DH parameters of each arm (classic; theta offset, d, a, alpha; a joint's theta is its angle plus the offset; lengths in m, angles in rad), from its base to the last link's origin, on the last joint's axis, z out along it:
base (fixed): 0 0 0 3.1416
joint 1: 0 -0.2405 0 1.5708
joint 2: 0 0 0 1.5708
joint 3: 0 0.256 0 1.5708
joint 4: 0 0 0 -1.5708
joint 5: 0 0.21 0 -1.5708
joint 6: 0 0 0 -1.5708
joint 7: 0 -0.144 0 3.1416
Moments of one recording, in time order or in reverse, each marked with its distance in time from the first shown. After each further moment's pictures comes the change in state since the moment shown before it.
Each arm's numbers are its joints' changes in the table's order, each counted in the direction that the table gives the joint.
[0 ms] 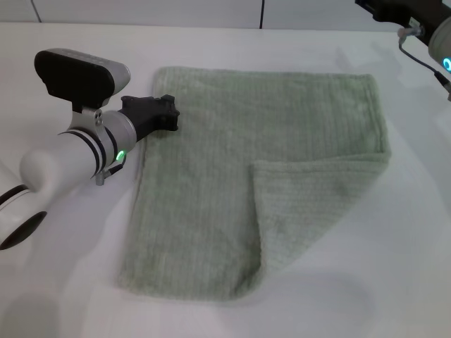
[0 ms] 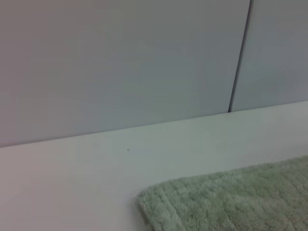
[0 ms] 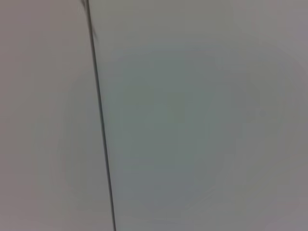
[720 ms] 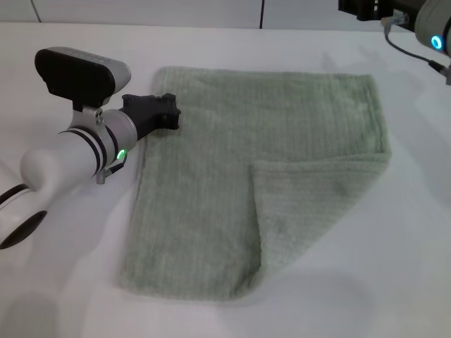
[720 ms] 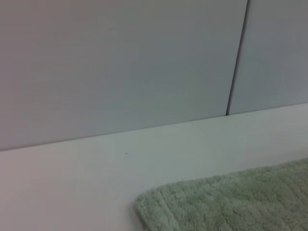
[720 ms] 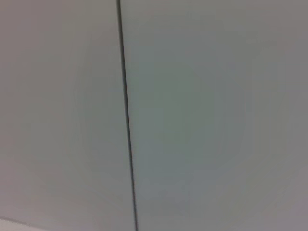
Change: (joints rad) left arm -0.003 0.002 0.000 -0.013 0.005 -0.003 0.000; right arm -0.031 -0.012 0.039 -0.255 0.112 0.476 0.153
